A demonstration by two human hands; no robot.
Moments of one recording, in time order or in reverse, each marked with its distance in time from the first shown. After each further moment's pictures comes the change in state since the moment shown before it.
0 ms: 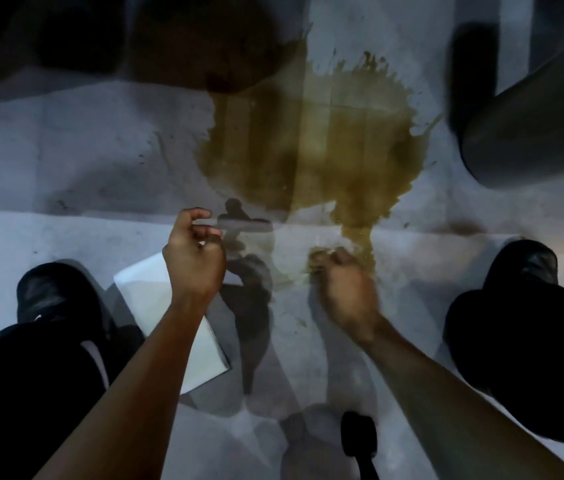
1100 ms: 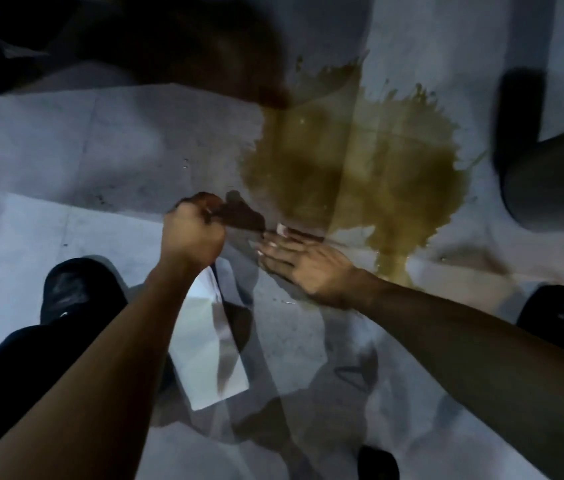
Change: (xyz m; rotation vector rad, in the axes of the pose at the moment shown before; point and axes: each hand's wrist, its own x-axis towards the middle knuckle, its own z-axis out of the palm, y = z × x) left_hand 0.088 -0.020 -0.044 0.356 -0.168 0.158; right_hand 0.101 -0.065 0.006 -0.415 -0.188 -0.912
